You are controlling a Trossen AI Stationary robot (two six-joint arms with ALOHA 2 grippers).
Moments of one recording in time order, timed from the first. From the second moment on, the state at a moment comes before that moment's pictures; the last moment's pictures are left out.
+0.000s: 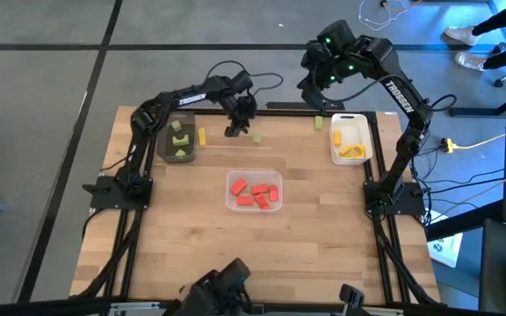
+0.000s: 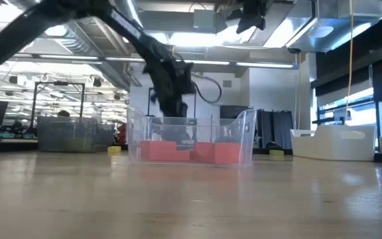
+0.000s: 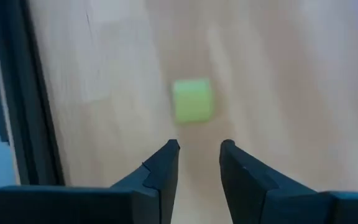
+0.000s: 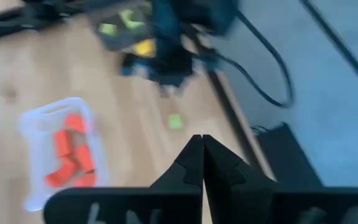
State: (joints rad) left arm 0.72 2.16 1.77 -0.82 0.39 0.86; right arm -0.68 1.78 2.28 -1.38 -0.25 -0.23
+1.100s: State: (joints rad) left arm 0.70 1.66 1.77 -1.04 0.29 0.47; right arm -0.67 2.11 2.28 -1.22 -0.27 -0.54
